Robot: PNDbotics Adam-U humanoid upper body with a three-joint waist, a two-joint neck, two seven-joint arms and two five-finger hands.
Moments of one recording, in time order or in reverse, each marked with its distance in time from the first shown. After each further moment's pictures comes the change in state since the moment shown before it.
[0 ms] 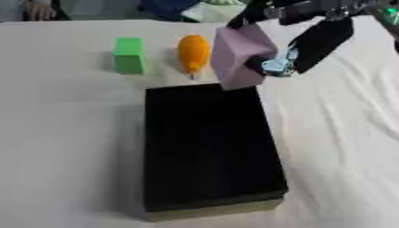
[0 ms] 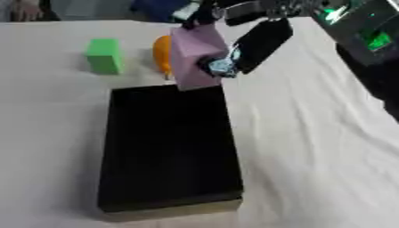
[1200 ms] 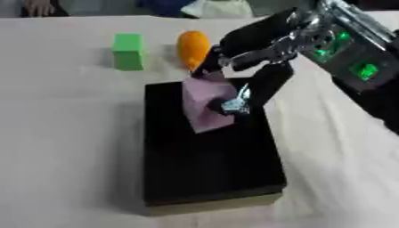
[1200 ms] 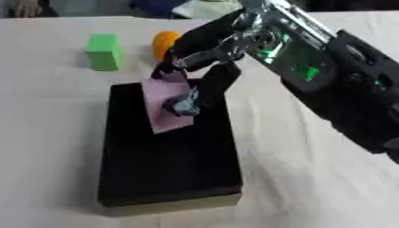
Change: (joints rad) left arm -0.005 0.000 0.000 0.000 0.005 0.005 -0.016; right arm 0.000 0.134 0.143 0.104 0.002 -0.039 -0.006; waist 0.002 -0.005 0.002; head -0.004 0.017
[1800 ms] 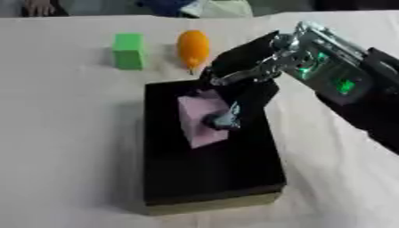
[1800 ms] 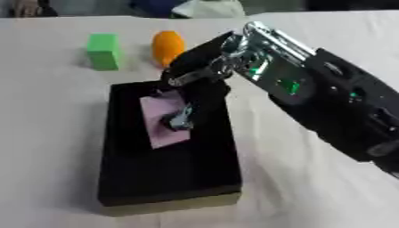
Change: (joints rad) left arm 0.000 0.000 0.000 0.000 0.000 0.004 -0.005; right arm 0.018 0.029 0.050 0.051 0.001 -0.023 -0.005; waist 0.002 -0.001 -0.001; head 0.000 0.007
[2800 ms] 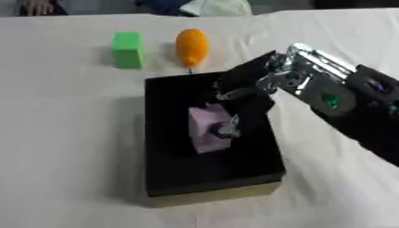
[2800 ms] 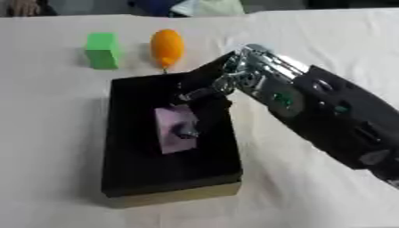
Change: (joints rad) left arm 0.000 0.000 0.000 0.000 -0.001 0.004 -0.014; right arm 0.052 0.015 0.036 0.080 0.119 -0.030 -0.022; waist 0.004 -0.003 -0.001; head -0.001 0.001
